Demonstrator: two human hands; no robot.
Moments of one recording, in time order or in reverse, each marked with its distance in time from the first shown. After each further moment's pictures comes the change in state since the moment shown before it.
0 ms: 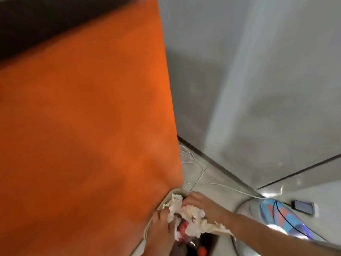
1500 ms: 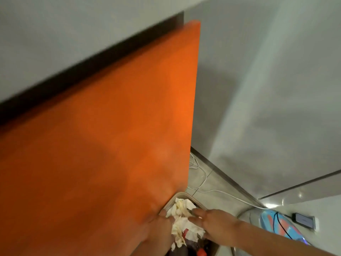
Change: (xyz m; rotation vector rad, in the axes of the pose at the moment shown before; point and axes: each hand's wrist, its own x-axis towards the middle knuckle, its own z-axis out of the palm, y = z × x) left_hand 0.009 -0.004 -0.022 0.411 -0.318 0.038; right_hand -0.017 -0.040 -0.015 -0.684 -0.365 0.041
